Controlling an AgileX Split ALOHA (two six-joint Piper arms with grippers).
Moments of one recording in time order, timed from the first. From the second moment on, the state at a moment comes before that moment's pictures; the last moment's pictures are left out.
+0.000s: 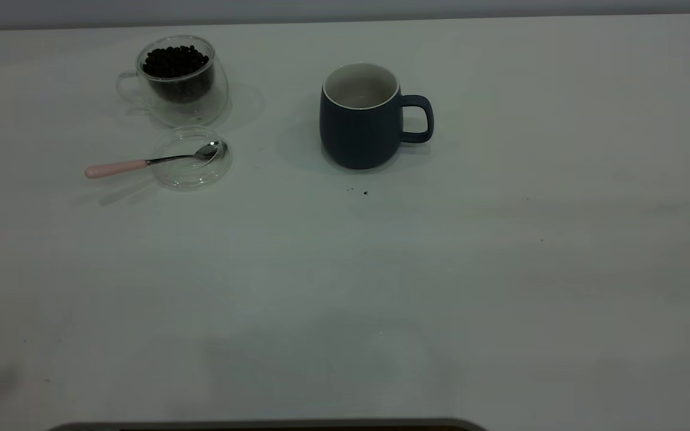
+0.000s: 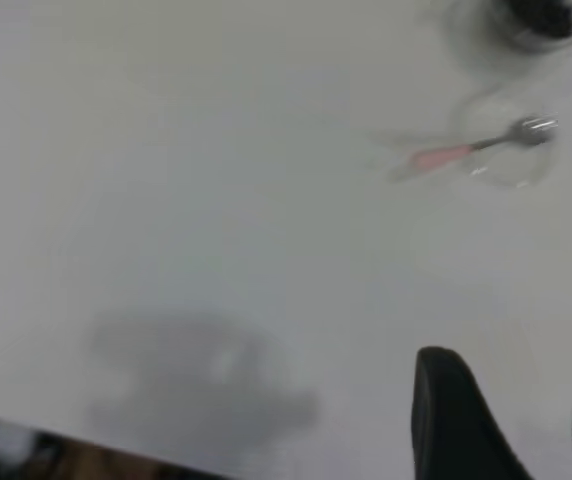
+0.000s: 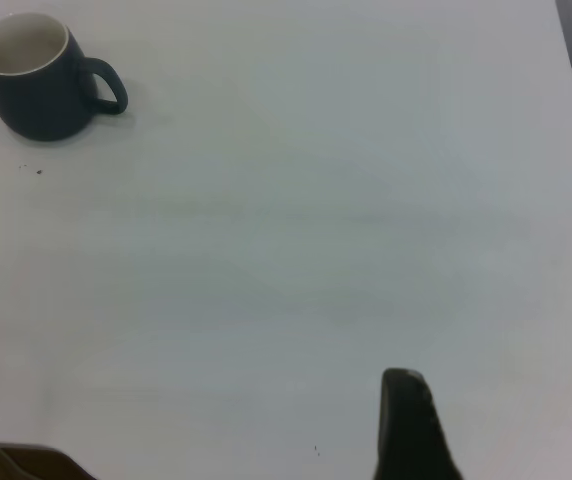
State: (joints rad) left arm -0.04 0.91 -0.73 0.13 0.77 -0.43; right arm 0.01 0.03 -0.47 0.06 1.12 -0.05
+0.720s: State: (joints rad) left arm 0.42 1.76 -0.84 -0.64 0.58 0.38; right arm 0.01 0.03 -0.47 0.06 1.12 -0.05
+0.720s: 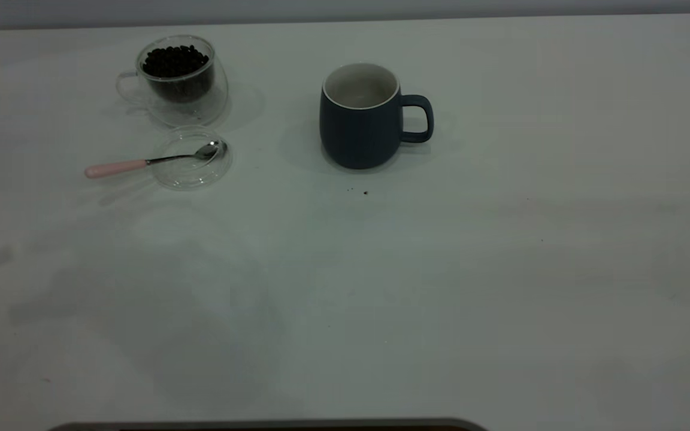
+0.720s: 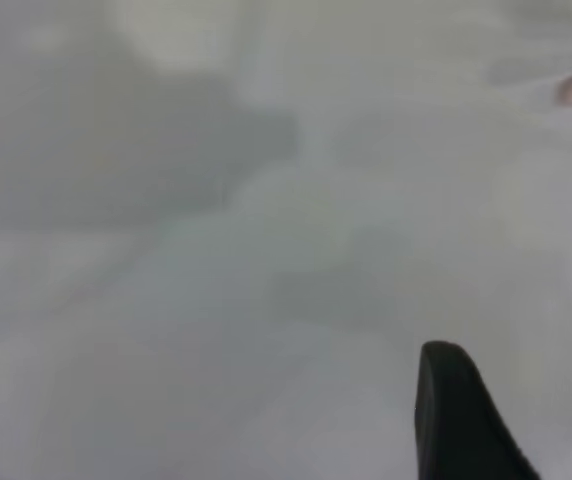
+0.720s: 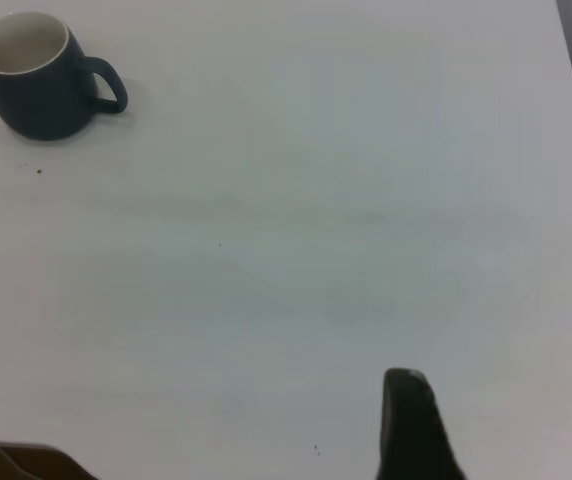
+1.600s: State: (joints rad) left arm 0.51 2.26 -0.98 -1.35 0.69 1.26; right arm 0.01 0.03 -0.47 0.06 1.12 -0.05
